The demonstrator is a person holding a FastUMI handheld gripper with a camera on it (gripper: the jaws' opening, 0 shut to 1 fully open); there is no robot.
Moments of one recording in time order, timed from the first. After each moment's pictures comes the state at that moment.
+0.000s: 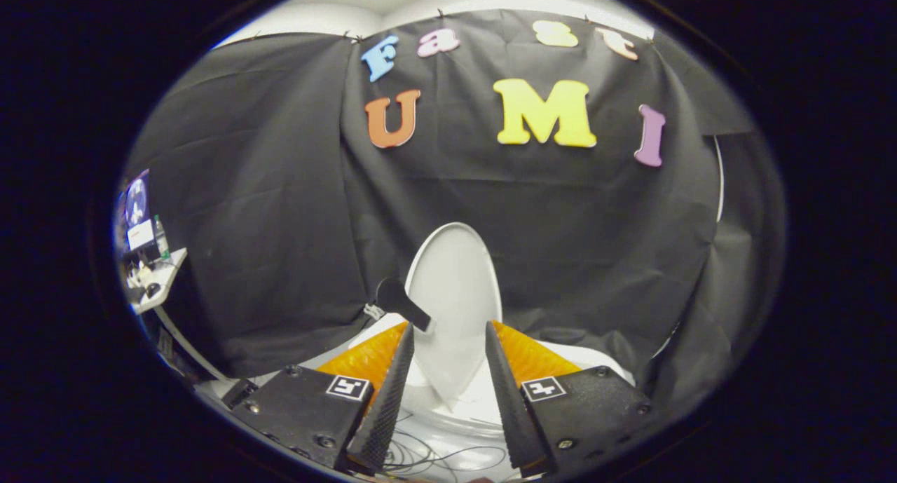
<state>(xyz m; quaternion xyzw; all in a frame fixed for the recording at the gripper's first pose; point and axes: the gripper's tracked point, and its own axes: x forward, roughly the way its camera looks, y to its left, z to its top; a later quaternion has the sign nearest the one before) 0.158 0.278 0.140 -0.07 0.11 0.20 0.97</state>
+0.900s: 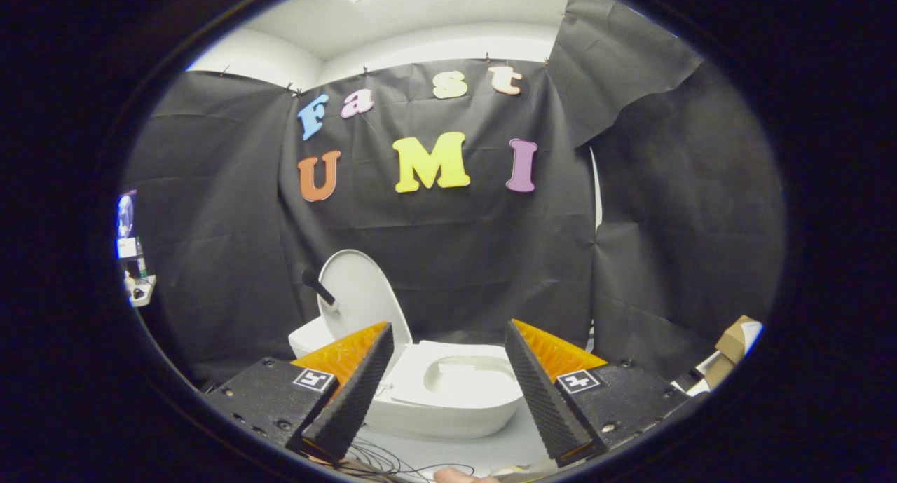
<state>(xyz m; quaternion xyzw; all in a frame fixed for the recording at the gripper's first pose) 0.027 0.067 0.122 0.01 0.00 0.07 1.00</state>
